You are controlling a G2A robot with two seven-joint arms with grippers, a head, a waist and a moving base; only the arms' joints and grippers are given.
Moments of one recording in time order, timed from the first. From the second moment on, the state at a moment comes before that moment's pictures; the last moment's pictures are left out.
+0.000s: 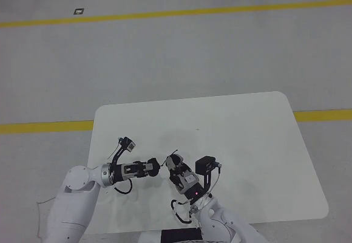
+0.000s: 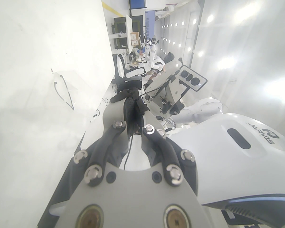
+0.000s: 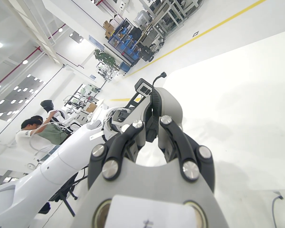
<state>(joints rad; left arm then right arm) 1.52 -1.19 -1.49 -1.44 -0.37 -0.34 -1.39 -1.77 -1.32 0.83 -1.89 -0.84 0.01 -0.19</state>
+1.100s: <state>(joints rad) 1.52 -1.19 -1.49 -1.44 -0.37 -0.34 -1.39 -1.79 -1.31 0.84 -1.94 -0.74 0.12 -0.22</state>
